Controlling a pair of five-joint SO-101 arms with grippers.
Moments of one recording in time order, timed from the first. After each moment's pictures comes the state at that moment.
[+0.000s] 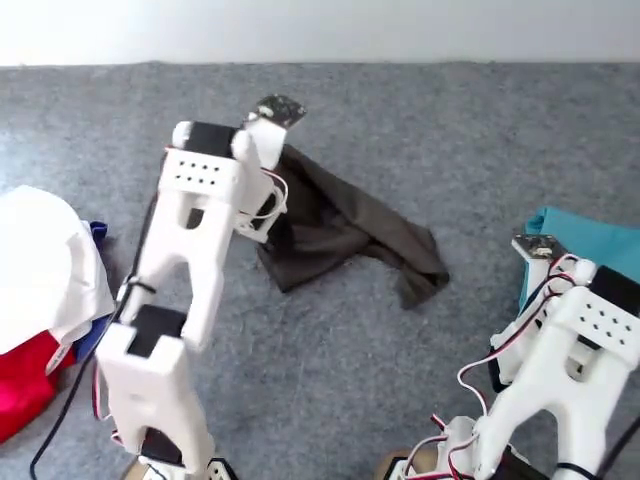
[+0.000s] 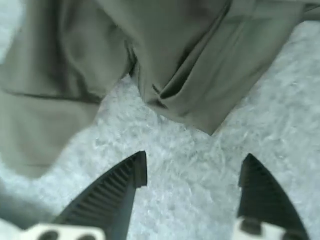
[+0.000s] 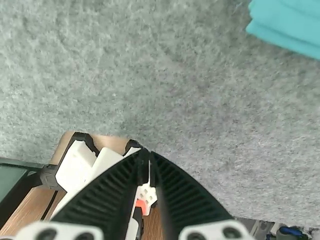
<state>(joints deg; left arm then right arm) 9.2 23.3 -21.2 97.4 -13.2 30.8 -28.4 36.5 100.5 35.8</state>
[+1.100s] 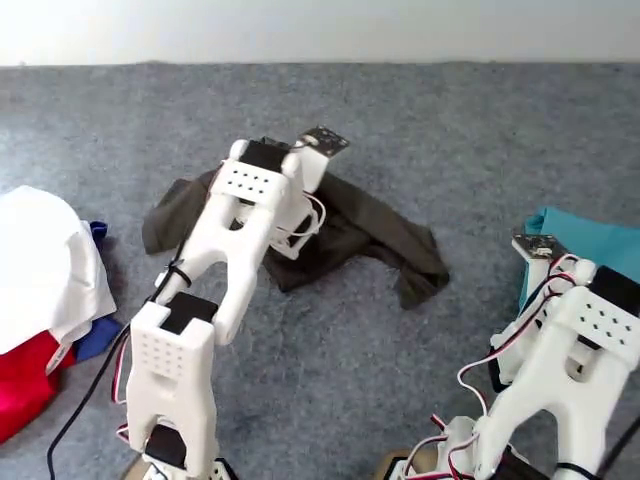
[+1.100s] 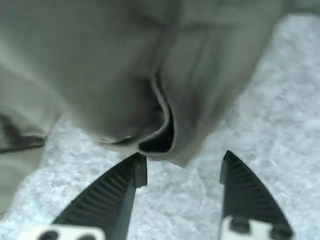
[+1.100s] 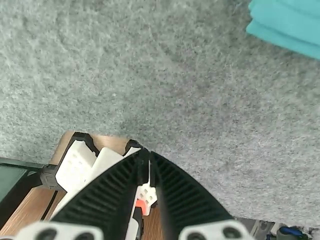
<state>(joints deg) 15.4 32.5 -21.8 92.3 -11.2 30.7 -28.4 36.5 100.5 35.8</state>
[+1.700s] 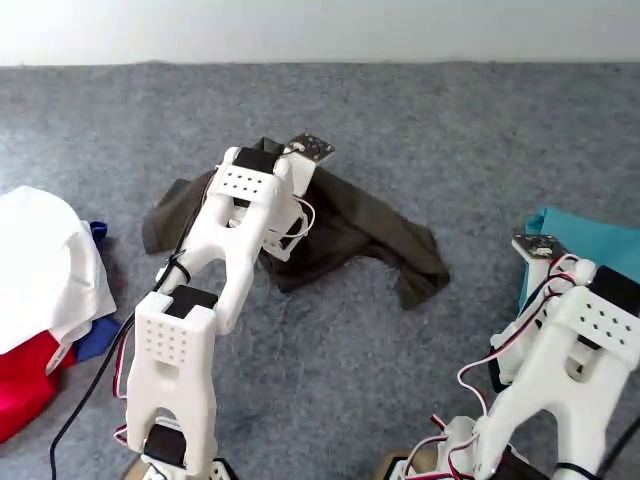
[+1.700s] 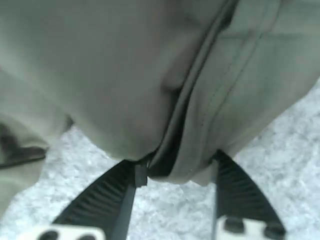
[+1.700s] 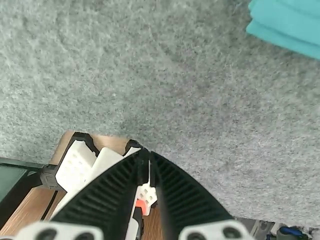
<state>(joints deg) 13.2 38.4 -21.8 89.5 -11.2 30.7 -28.4 36.5 100.5 35.8</state>
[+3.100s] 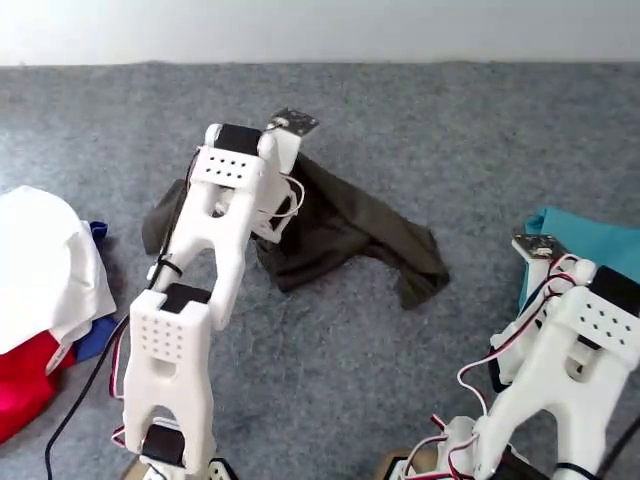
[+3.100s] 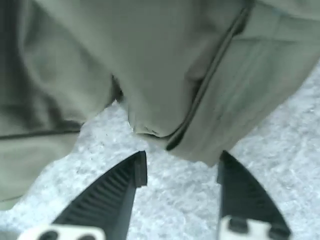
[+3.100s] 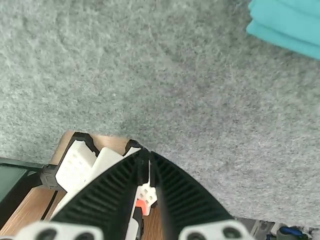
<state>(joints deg) 10.7 40.7 -34.2 99.2 -9.3 30.7 -28.4 36.5 100.5 35.8</state>
